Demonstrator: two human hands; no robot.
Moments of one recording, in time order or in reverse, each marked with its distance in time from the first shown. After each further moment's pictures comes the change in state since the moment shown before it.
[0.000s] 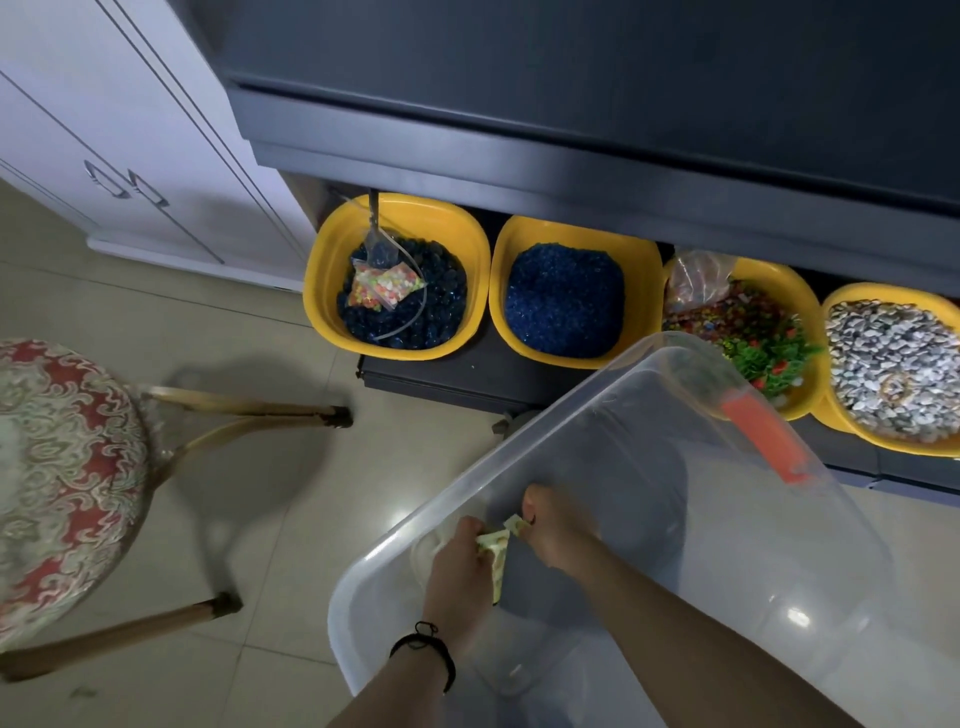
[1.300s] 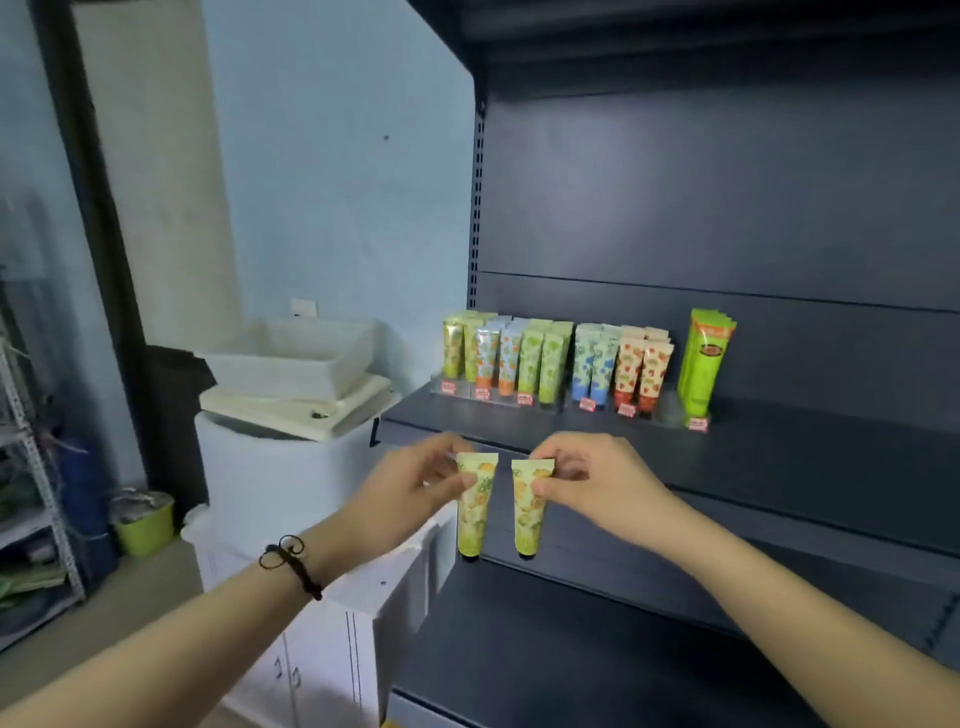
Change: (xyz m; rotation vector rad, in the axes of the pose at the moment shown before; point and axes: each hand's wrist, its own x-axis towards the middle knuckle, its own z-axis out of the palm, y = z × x) left_hand -0.459 0.471 -0.375 0.065 0.452 1.125; right_hand -0.560 -0.165 -0.563 0.256 0.709 -1.058
